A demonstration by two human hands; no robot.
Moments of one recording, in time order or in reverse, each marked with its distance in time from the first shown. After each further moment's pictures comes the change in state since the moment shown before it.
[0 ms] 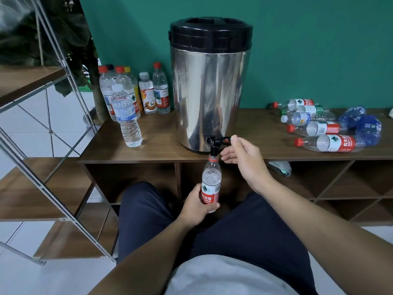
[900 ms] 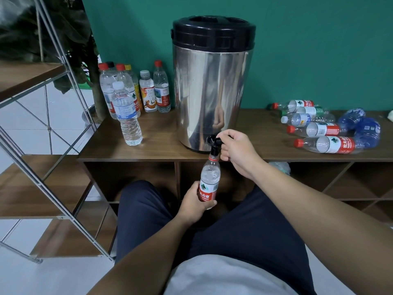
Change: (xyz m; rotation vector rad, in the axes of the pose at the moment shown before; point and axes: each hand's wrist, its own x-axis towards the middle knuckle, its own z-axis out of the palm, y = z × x) left_hand 0.000 0.009 -0.007 0.095 0.041 0.017; right_hand 0.039 -0.011 0.024 0.129 -0.086 0.175
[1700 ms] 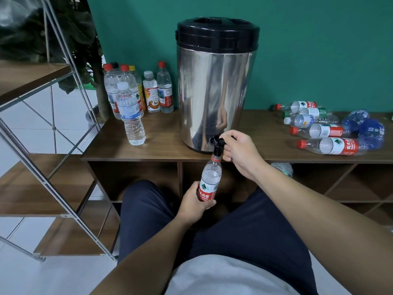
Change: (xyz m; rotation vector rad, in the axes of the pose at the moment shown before) left_hand -0.008 0.007 -0.008 -0.050 0.030 -0.018; right_hand -0.001 0.003 0.000 0.040 -0.008 -0.033
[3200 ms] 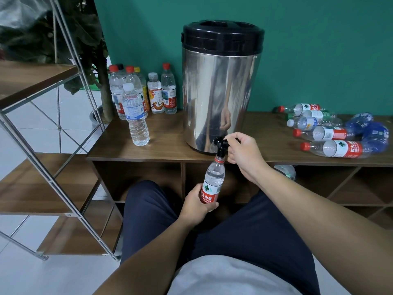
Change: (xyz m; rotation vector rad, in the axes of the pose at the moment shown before) left_hand -0.006 0.000 -0.003 -0.027 -0.014 -0.004; right_hand -0.009 -0.003 0.004 -0.047 0.056 -0.011
